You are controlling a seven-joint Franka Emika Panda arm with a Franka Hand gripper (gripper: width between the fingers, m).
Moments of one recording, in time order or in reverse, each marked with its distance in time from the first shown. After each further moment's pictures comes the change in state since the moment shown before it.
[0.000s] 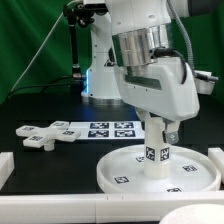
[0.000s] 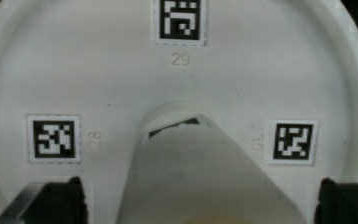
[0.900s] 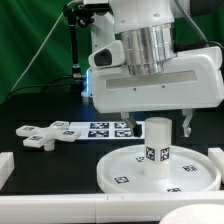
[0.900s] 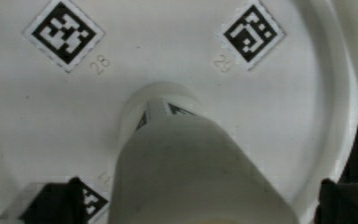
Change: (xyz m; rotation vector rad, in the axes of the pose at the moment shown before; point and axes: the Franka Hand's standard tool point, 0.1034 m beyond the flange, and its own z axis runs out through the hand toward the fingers) arm -0.001 -0.002 -0.001 -0.015 0.009 -0.767
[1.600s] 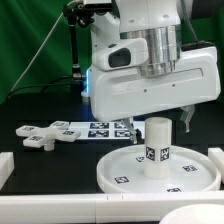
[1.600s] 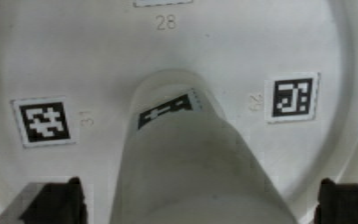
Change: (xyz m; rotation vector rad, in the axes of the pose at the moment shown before) arm -0.002 -0.001 0.002 -0.060 -0.020 -0.692
